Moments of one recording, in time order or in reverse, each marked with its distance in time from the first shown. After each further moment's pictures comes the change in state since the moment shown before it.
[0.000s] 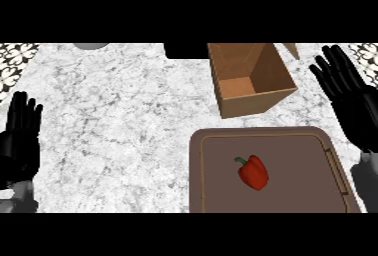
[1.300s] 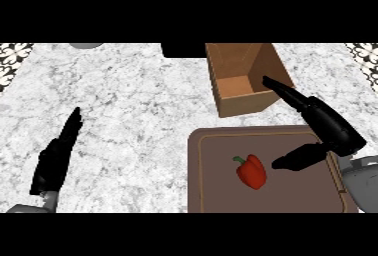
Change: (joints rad) left arm 0.024 0.030 -0.220 0.033 -0.256 -0.064 0.174; right arm -0.056 -0.152 0.287 0.072 0.568 0.107 -0.159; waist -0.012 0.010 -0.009
